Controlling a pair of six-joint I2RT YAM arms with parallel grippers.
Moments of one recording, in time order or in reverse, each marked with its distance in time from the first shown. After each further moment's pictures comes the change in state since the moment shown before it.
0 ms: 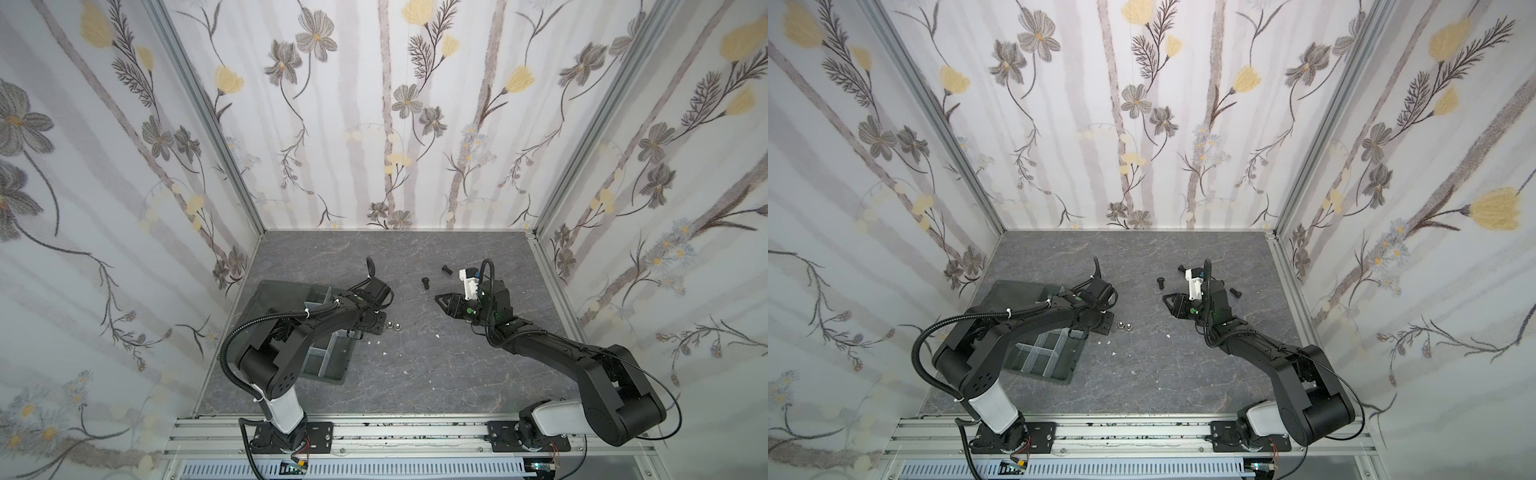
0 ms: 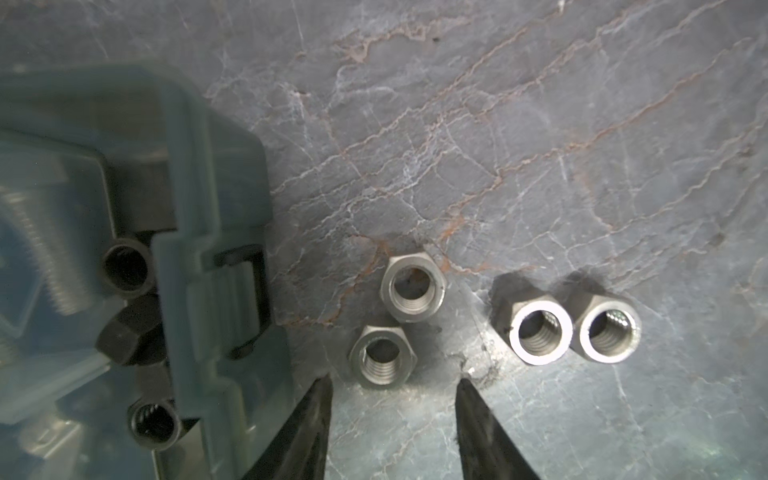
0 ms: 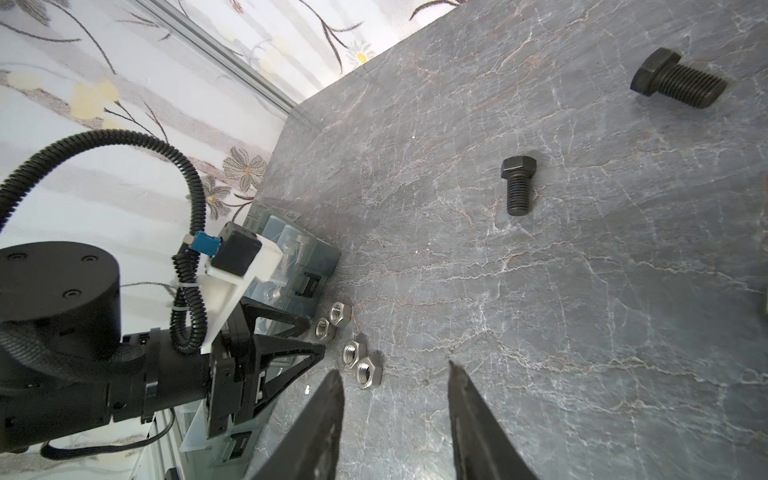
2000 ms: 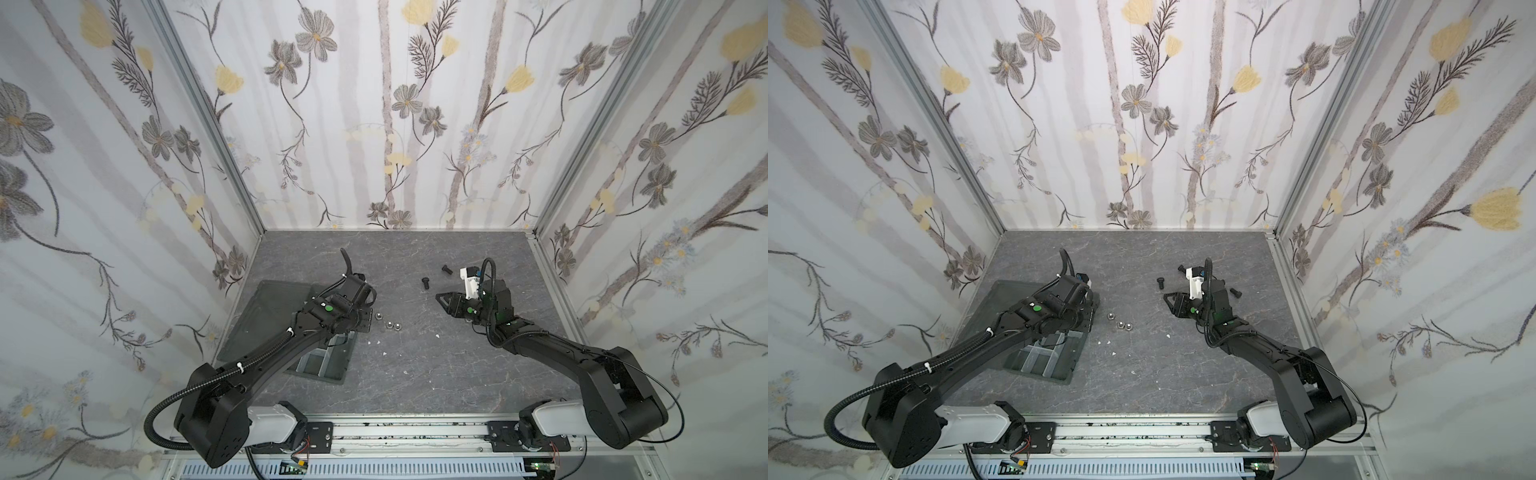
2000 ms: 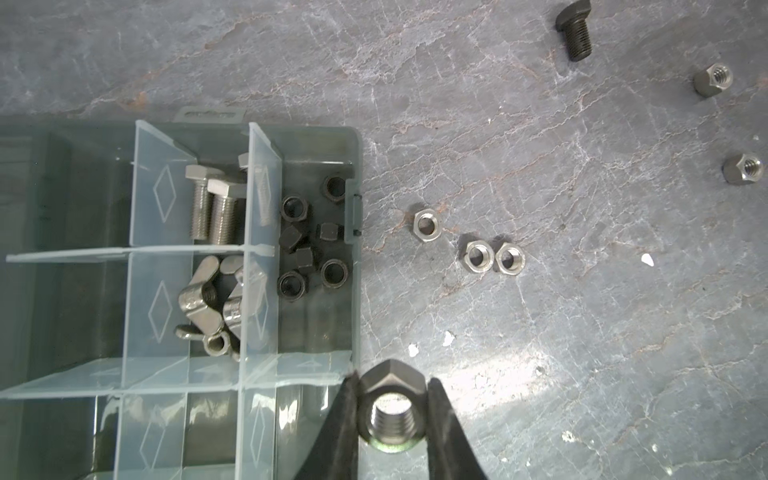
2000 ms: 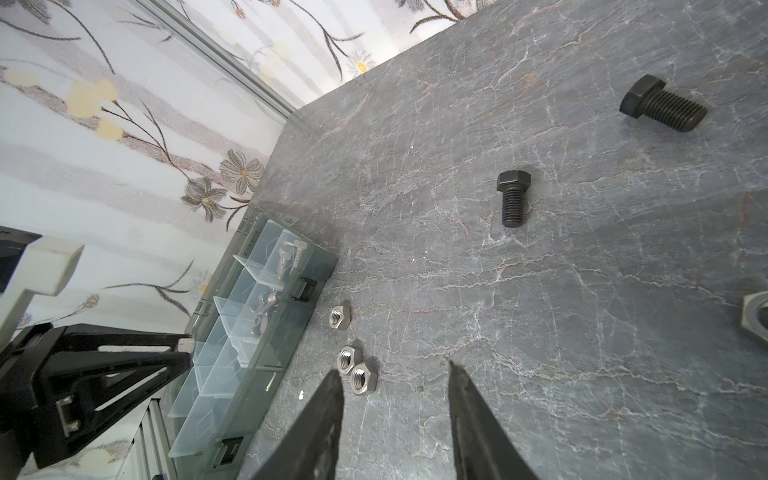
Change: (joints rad) left arm -0.005 -0.446 -0.067 -0.186 -0.037 -0.079; right arm 0.000 -0.009 0.003 -0.008 0.018 -0.026
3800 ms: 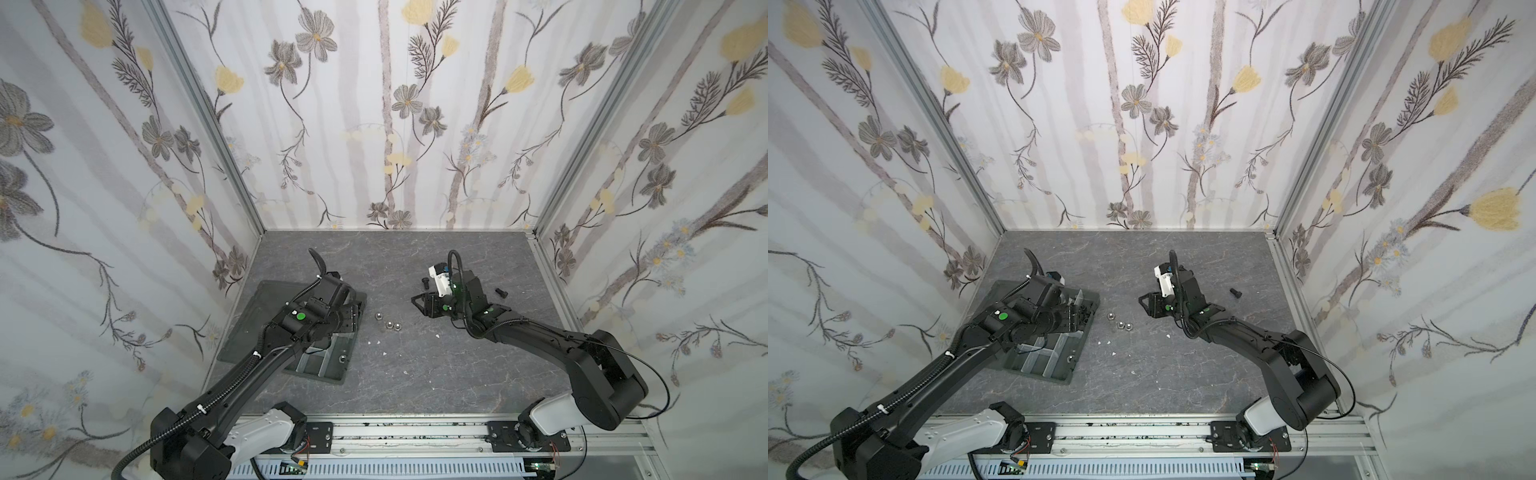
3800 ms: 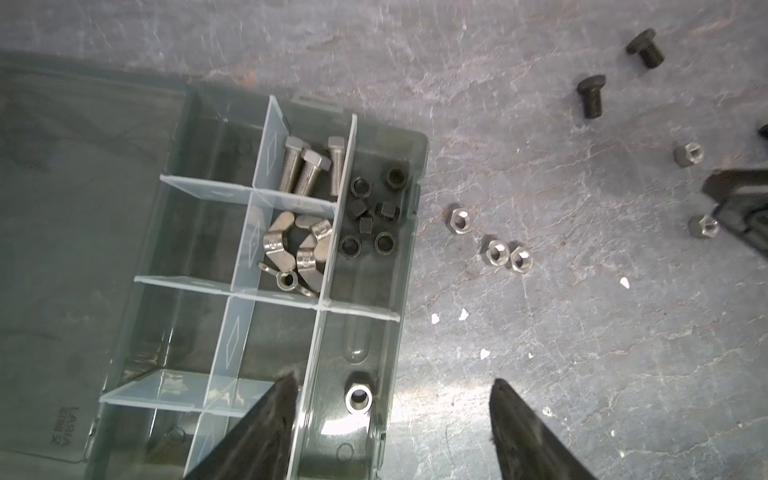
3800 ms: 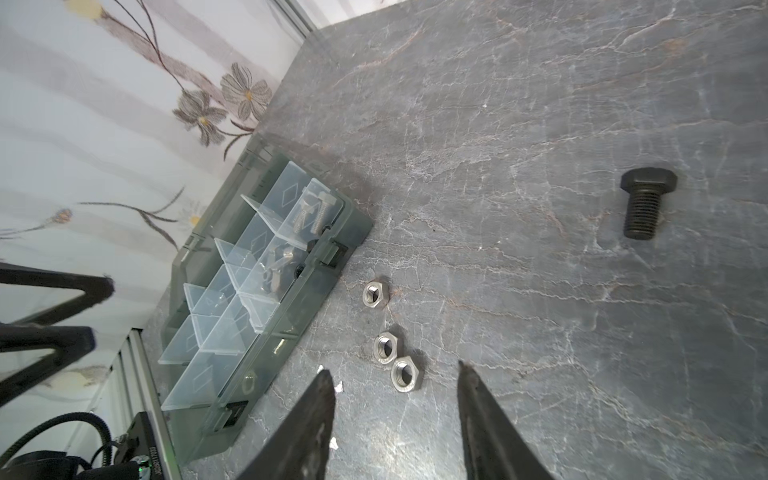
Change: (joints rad) left arm 0.075 -0.192 0.024 -0.142 -0.019 -0.089; right arm 0.214 0.138 0.251 -0.224 0.097 -0.128
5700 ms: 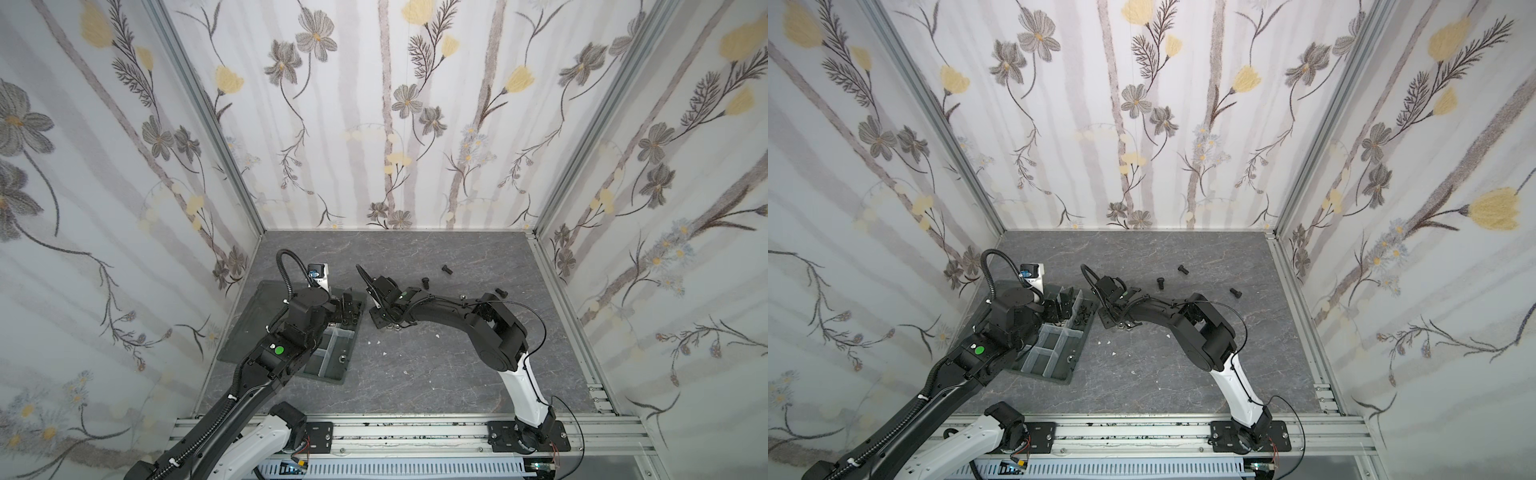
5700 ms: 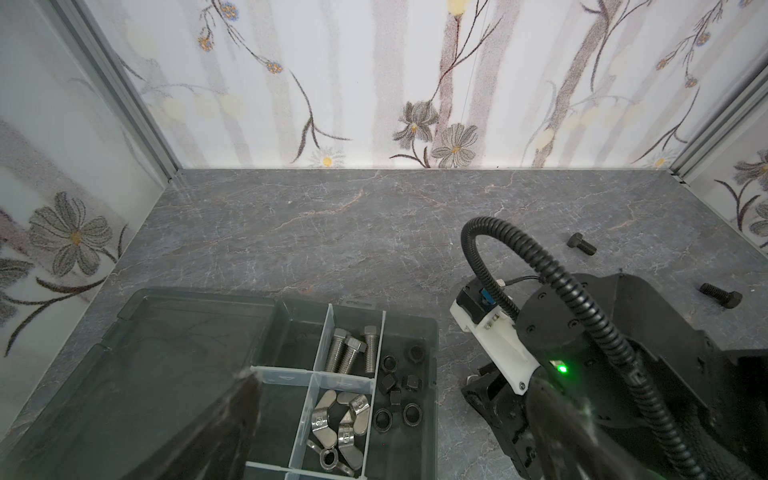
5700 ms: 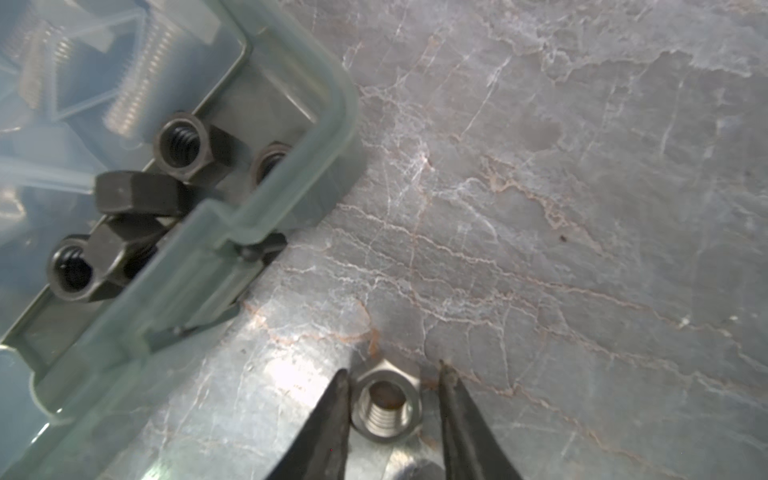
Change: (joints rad) left arm 0.021 -0.264 -0.213 0.469 -0.203 0.224; right arm 0.289 0.681 0.737 -0.544 0.383 -0.142
